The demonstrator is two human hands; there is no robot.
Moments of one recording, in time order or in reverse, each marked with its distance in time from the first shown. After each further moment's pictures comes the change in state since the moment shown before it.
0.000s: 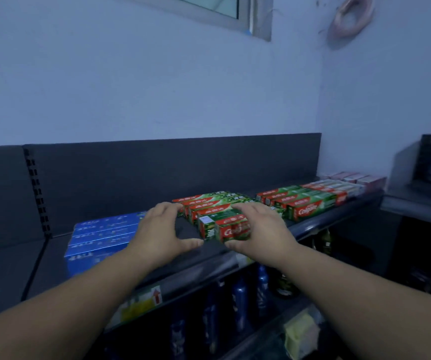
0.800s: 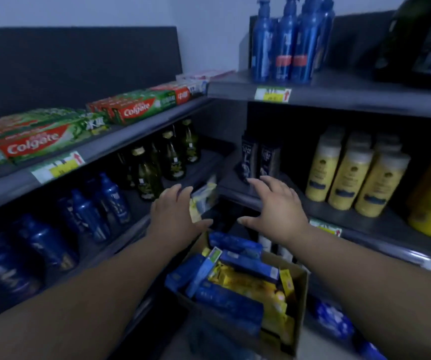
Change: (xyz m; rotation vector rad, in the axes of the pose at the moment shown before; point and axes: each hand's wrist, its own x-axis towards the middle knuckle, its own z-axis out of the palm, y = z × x) left_hand -0.131 0.278 0.240 0.040 -0.352 0.292; right_hand -0.314 0.248 -0.059 -0.171 -0.093 0.626
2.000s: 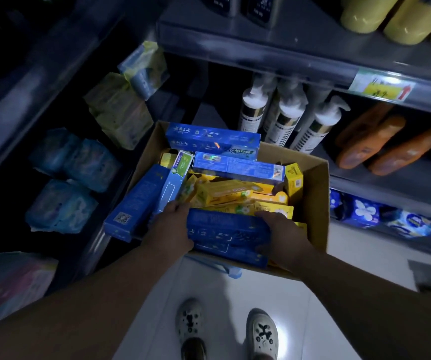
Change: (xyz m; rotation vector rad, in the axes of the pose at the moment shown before) left_hand 0.010 -0.089 0.337 -0.100 -0.778 0.111; right_hand -0.080 0.107 0.324 0.251 -0.622 0.537
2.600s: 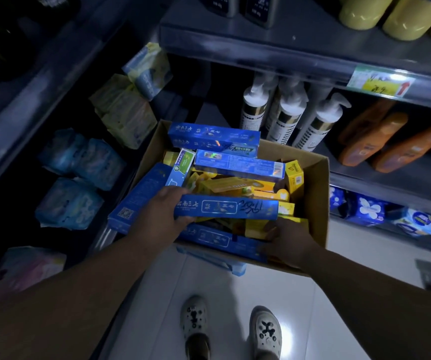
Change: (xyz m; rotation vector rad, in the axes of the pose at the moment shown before) left_hand -0.013 -0.007 -0.021 -0.209 0.278 0.145; right_hand 0.001 0.020 0.006 0.181 -0.063 0.160
